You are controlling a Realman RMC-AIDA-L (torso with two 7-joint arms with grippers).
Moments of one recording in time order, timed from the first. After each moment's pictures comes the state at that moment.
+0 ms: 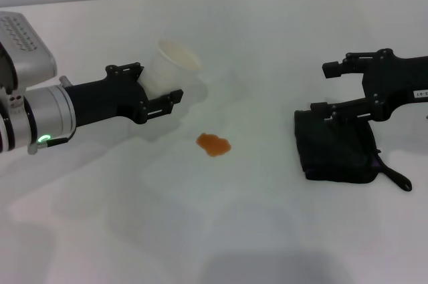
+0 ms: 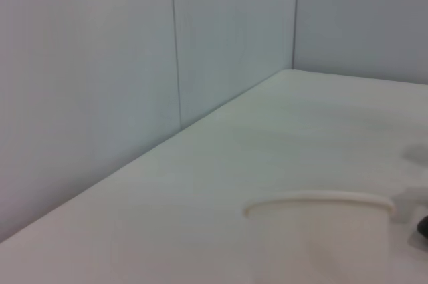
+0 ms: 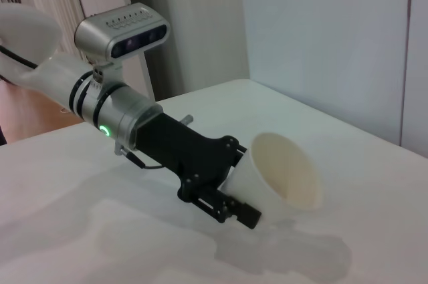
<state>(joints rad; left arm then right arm) -0.88 -2.08 2.84 -0.23 -0.31 1.20 -0.89 0.30 2.00 -1.00 -1.22 -1.84 -1.57 1.68</state>
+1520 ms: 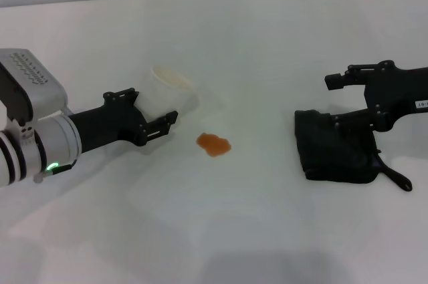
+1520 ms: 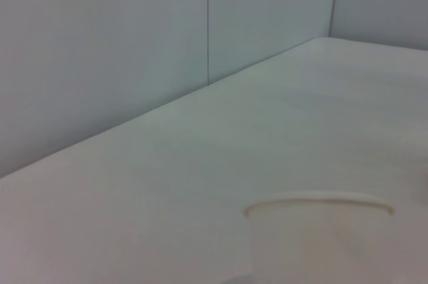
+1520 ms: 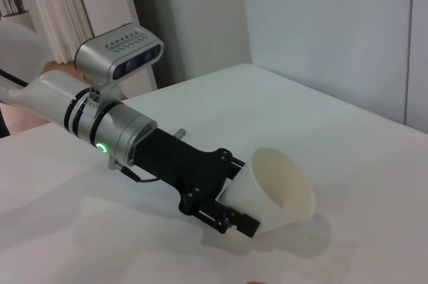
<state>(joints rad) -0.79 -2.08 2.84 -0.12 -0.35 1.05 -0.83 0.29 2.00 -1.00 -1.20 -1.86 -1.58 1.69</state>
